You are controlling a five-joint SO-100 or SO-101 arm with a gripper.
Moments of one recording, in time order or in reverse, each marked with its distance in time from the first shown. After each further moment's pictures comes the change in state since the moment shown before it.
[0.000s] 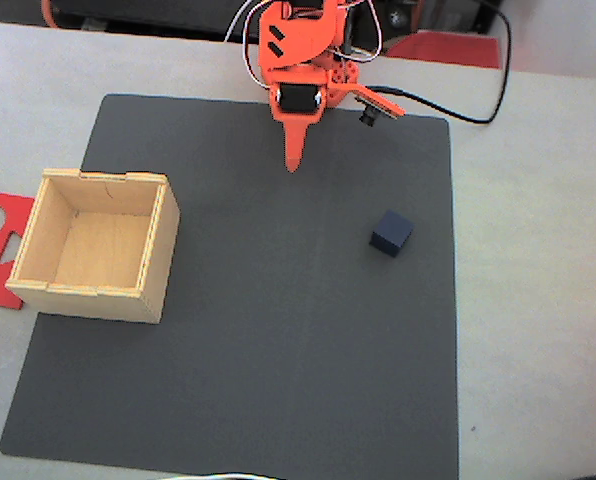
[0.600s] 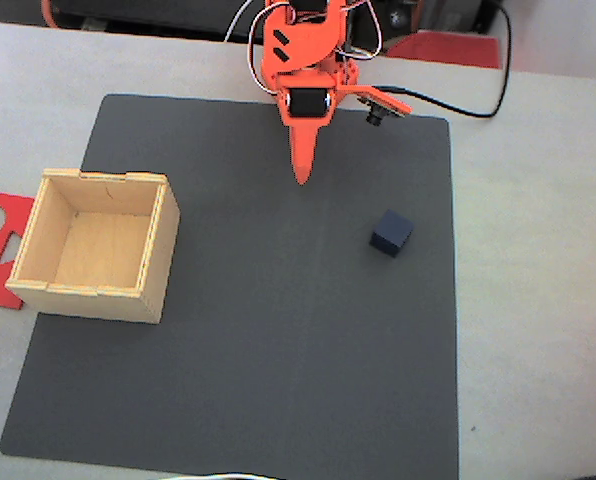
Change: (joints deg) arm -3.3 0.0 1.8 -3.4 -4.3
